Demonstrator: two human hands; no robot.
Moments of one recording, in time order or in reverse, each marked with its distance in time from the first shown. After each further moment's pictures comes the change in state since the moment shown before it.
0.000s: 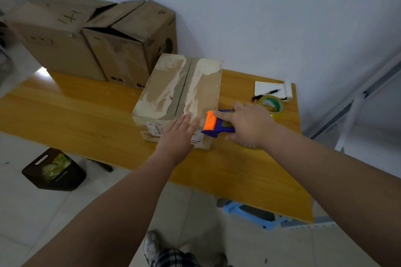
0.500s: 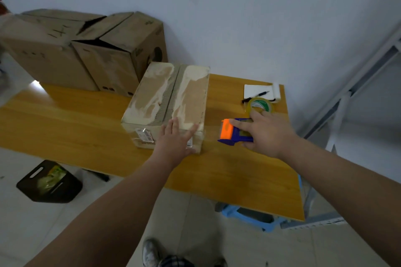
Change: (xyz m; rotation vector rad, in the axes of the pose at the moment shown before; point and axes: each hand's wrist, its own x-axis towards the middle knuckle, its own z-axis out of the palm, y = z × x) left_hand 0.009 0.024 -0.005 0.141 -0.078 -0.052; right_hand -0.053 0.057 0.031 -0.056 0.060 0.062
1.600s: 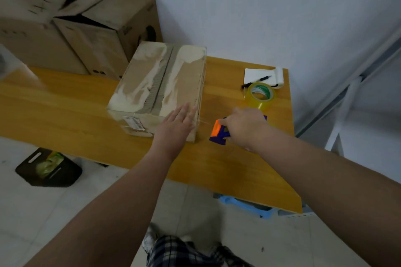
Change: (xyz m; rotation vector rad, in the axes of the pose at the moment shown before) left_hand 0.018 0.022 0.030 -0.111 0.299 0.026; right_hand 0.034 -0.035 0.010 -0.046 -0.302 -0.002
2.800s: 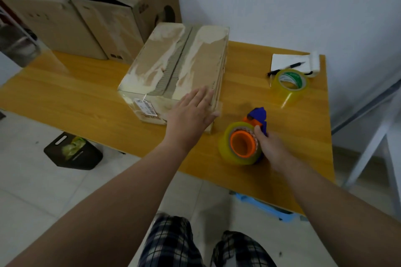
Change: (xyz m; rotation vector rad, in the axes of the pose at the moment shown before) left_hand -0.002 0.009 -0.008 -0.063 0.087 -0.038; right_hand 0.030 -0.020 0.142 1.722 0.016 0.552
